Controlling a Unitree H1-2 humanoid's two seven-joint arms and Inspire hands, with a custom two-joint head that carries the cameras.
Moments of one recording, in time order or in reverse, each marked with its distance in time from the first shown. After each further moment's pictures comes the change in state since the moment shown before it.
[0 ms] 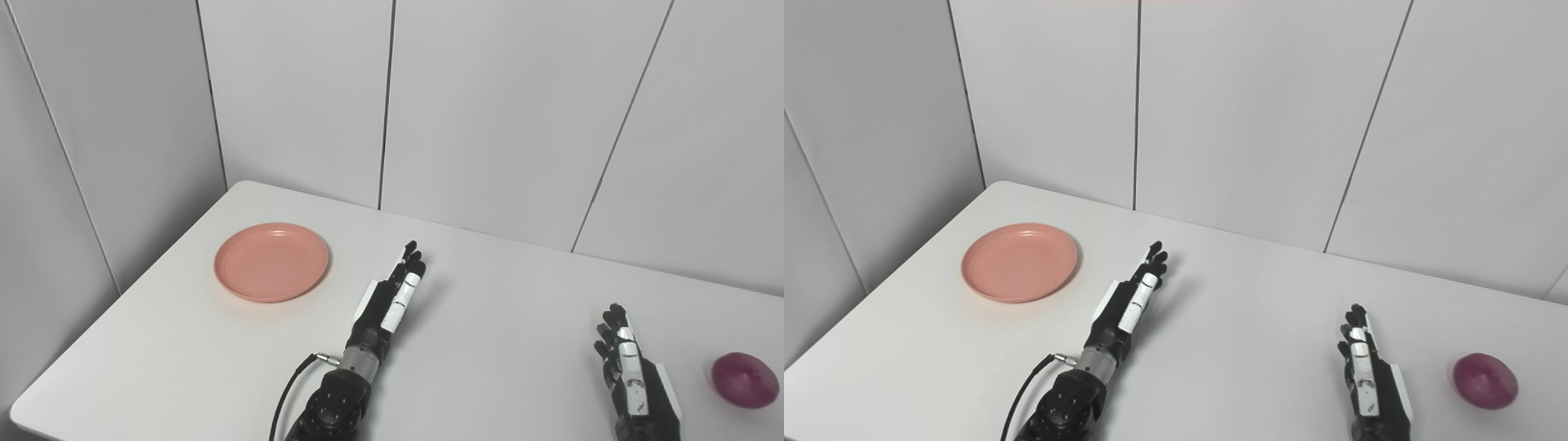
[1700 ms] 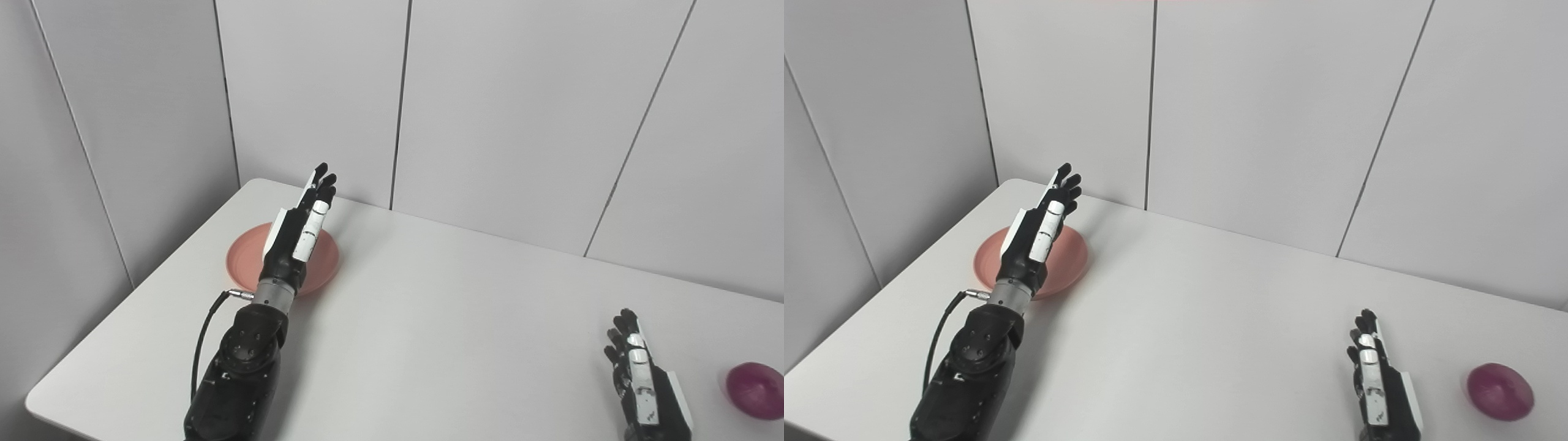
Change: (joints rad) left arm -0.047 0.250 0.195 -0.153 -0.098 0.043 -0.023; right arm 0.016 0.004 0.004 -0.049 -0.015 0.002 -0.002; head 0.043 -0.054
